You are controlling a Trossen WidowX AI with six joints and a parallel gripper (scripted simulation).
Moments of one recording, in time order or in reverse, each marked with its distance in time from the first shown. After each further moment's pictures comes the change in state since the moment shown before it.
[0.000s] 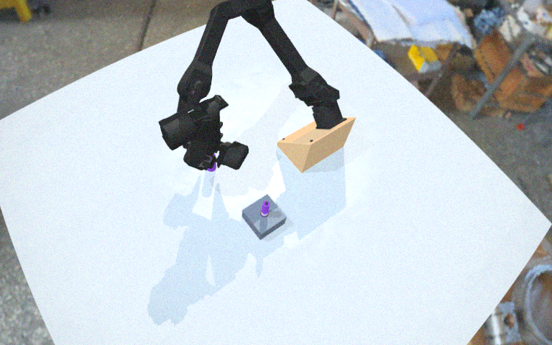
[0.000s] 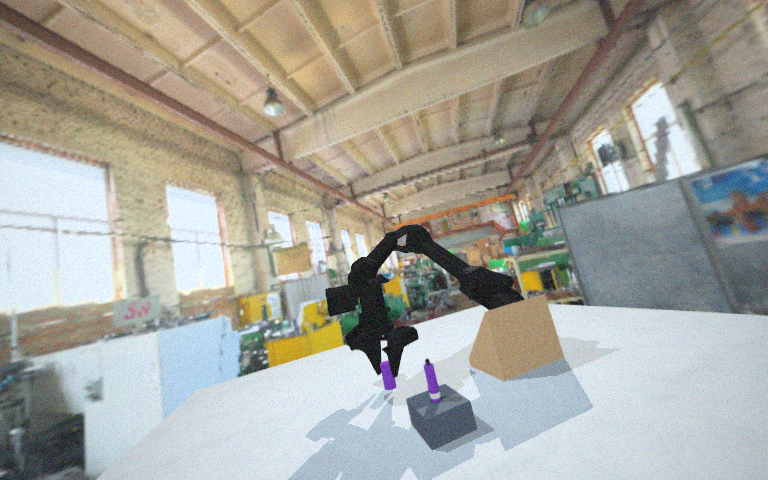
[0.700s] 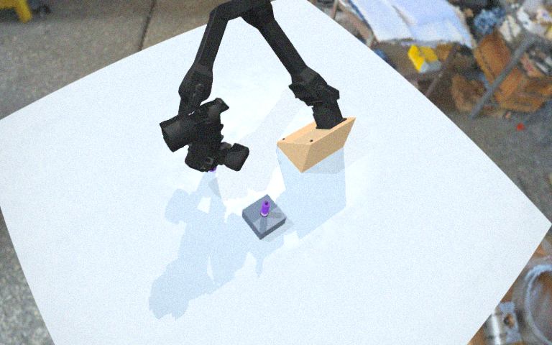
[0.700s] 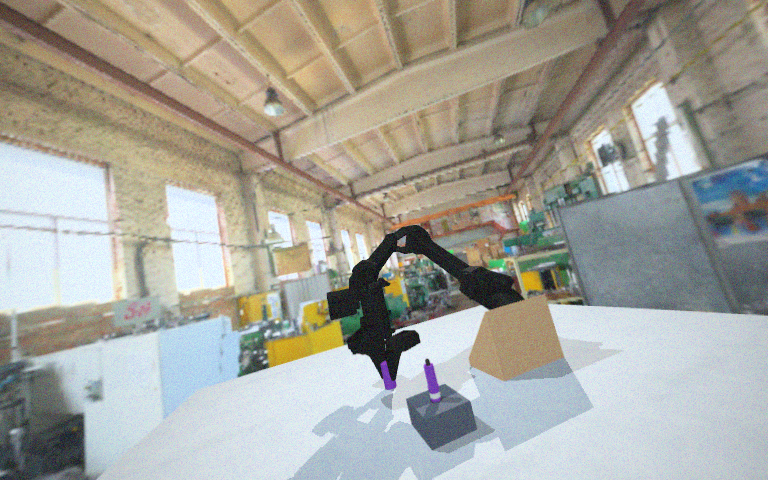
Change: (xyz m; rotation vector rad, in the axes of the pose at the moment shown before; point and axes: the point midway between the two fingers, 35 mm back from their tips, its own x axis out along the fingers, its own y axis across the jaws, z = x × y) arm 0.009 0.001 -0.002 -0.005 0.006 0.001
